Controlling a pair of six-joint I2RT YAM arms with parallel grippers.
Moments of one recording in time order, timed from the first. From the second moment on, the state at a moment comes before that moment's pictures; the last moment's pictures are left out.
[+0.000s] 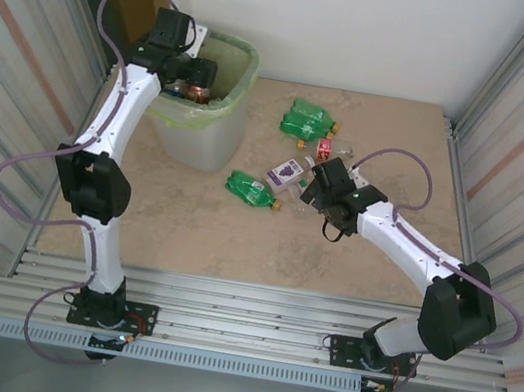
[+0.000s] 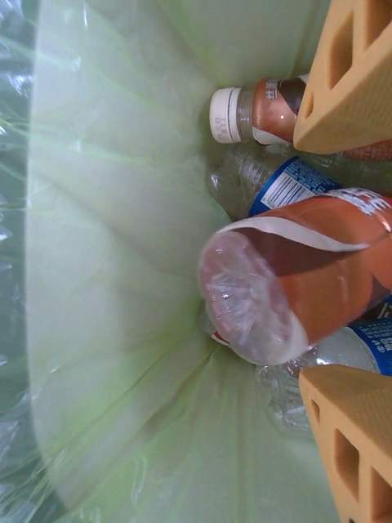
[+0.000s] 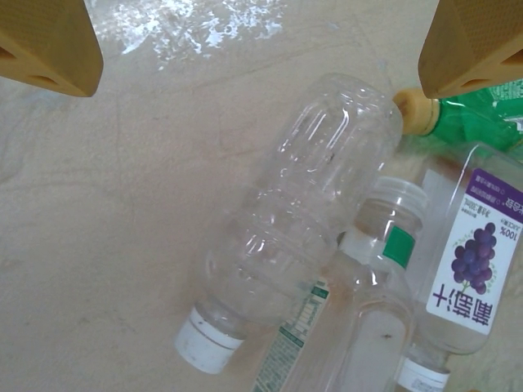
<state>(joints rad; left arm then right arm) -0.16 1.97 2.12 -0.84 0.01 0.06 0.60 1.45 1.06 -0.70 0.31 1.02</state>
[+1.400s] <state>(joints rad) -0.16 0.93 1.03 -0.39 0.29 -0.30 0.52 1.77 1.13 -0.54 0.15 1.04</state>
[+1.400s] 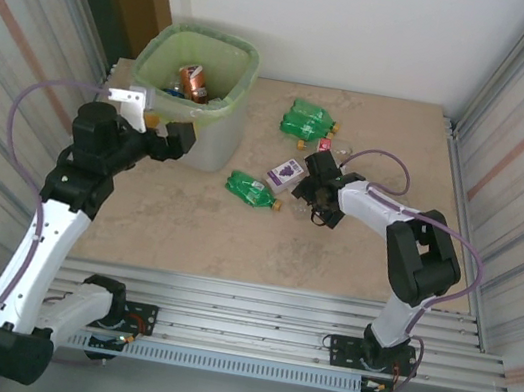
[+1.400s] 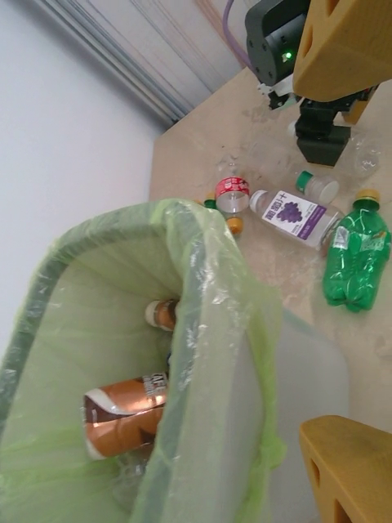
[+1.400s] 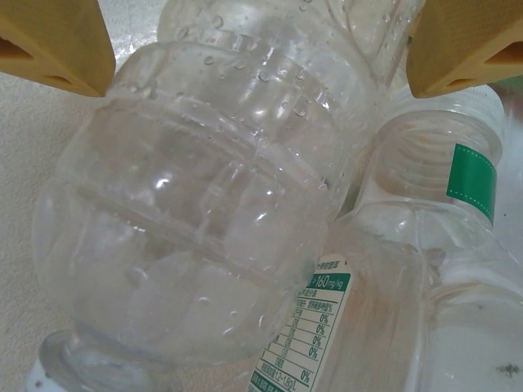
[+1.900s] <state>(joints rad) -0.16 0.93 0.98 -0.38 0.30 -0.34 0.49 1.77 1.05 -0.52 0.15 1.03</state>
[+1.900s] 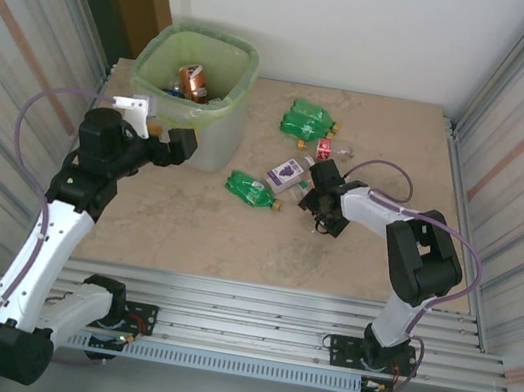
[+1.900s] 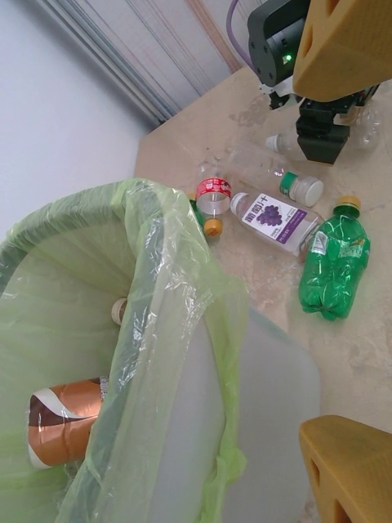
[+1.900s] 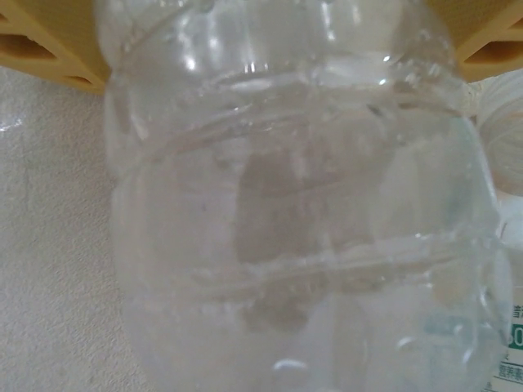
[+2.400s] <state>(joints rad) -0.16 0.93 0.97 -0.38 0.29 -0.34 0.47 1.79 1.07 -0.56 0.14 0.94</state>
